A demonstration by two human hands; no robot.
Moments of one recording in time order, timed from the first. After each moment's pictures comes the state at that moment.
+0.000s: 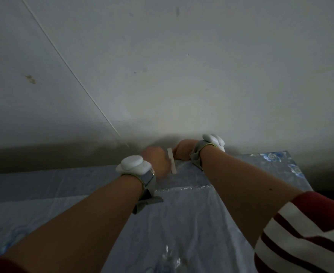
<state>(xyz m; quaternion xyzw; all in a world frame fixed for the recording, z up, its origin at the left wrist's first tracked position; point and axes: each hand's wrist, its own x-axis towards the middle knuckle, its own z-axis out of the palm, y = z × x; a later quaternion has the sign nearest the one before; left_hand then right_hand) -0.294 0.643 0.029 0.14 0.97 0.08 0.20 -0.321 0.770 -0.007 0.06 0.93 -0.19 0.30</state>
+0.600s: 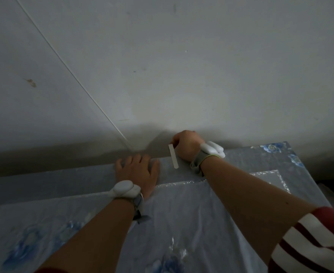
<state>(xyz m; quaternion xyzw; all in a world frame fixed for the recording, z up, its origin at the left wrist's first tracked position) -0.270 0.583 -0.030 0.13 0.99 0.06 -0.07 -0.297 0.762 0.003 0.08 0.94 -0.30 0.10</state>
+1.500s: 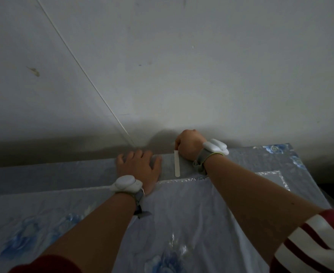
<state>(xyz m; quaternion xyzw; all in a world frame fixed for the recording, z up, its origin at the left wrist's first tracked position) -0.272 0.581 -0.032 0.14 0.98 0.07 -0.07 -0.290 0.759 0.013 0.05 0.96 -0.24 0.15</state>
